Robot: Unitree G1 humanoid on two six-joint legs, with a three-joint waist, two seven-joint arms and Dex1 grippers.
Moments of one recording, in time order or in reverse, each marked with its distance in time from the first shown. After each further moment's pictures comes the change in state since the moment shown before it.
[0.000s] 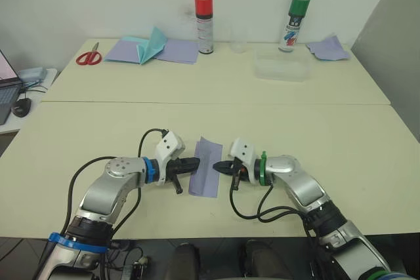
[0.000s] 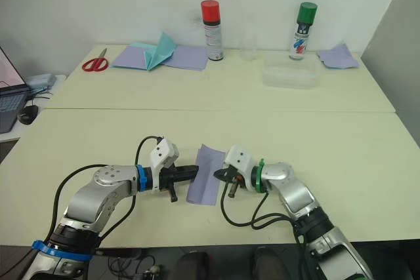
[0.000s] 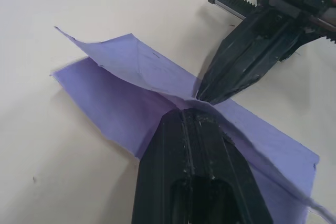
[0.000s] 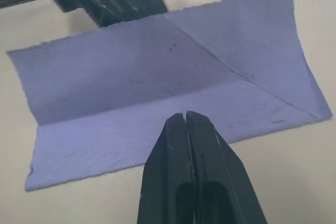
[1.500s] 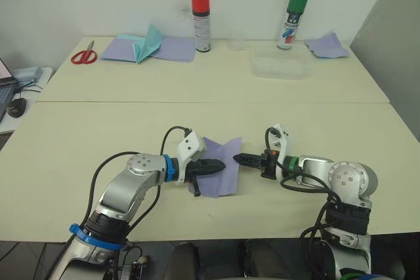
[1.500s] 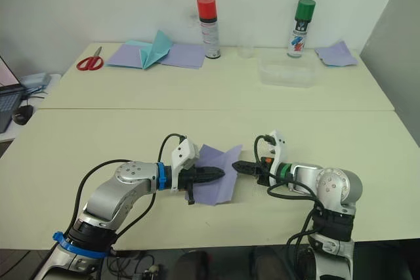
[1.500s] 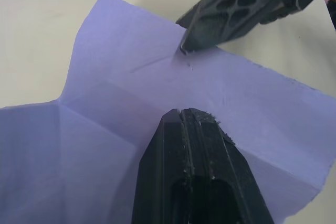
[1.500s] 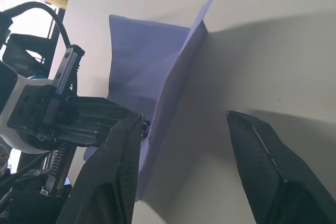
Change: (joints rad) left arm -0.045 -0.069 -0.107 -0.073 0.002 0.022 -0.002; right arm -0.032 0.235 -0.673 -0.353 0.535 1.222 -0.511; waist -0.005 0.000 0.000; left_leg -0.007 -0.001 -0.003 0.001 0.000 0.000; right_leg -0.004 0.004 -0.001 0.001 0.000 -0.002
